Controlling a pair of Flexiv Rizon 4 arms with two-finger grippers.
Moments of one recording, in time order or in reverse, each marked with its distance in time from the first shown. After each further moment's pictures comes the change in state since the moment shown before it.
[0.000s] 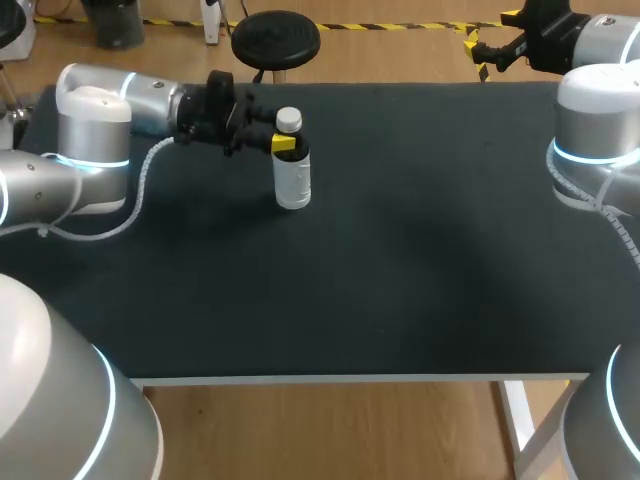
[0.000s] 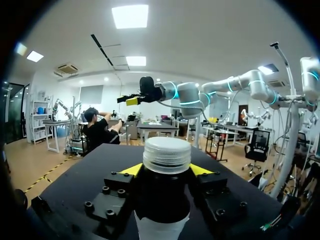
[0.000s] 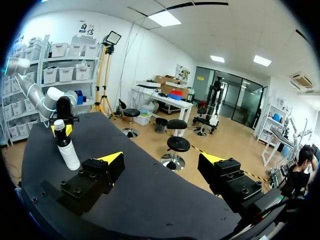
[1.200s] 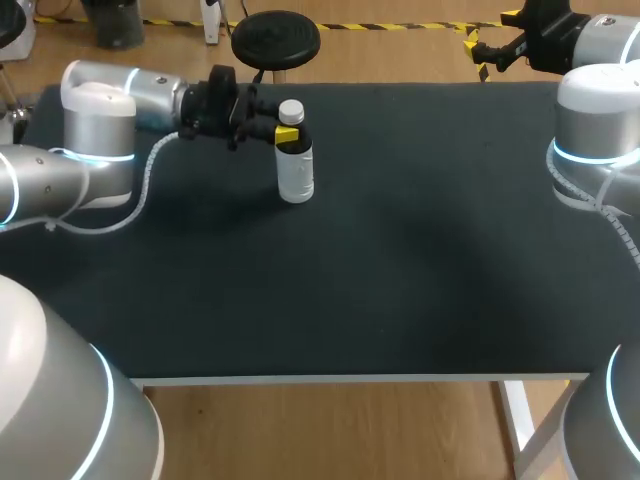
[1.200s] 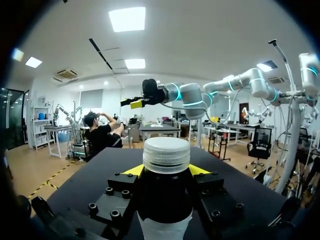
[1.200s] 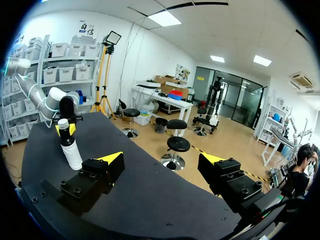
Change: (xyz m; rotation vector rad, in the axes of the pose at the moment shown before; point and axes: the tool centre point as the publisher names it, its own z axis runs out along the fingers) left arm -0.018 -0.002 0.001 0.014 -0.012 0.036; right arm 0.000 0.000 0.000 0.000 0.000 0.000
